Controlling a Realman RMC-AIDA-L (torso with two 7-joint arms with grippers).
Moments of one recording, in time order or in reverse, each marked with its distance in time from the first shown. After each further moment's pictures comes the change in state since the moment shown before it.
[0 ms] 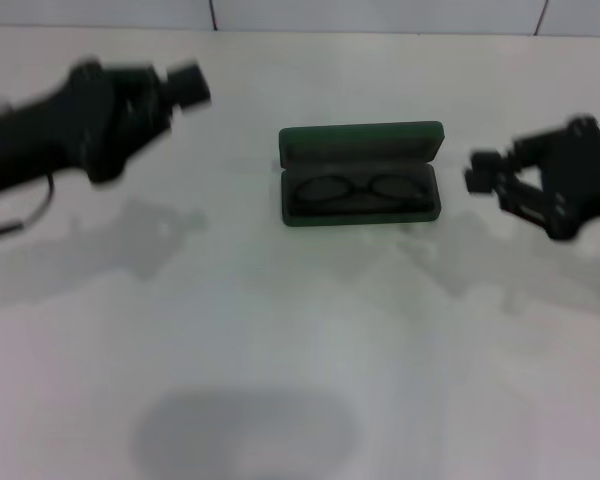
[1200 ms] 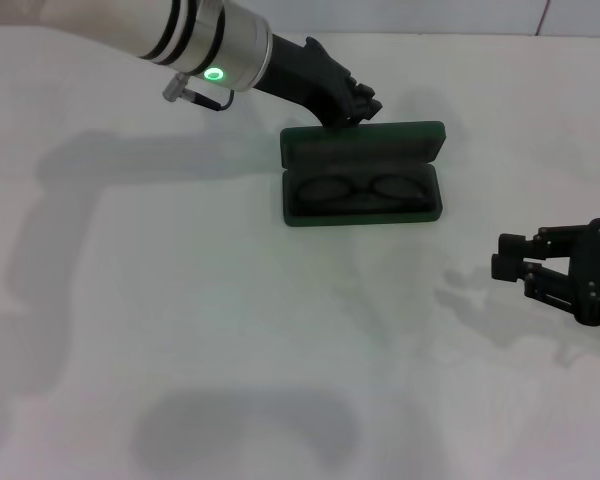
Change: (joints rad) left arm -0.561 -0.131 0.095 -0.008 0.848 -0.788 -0.333; right arm 0.020 0.001 0.132 0.440 0.050 -0.123 -0.221
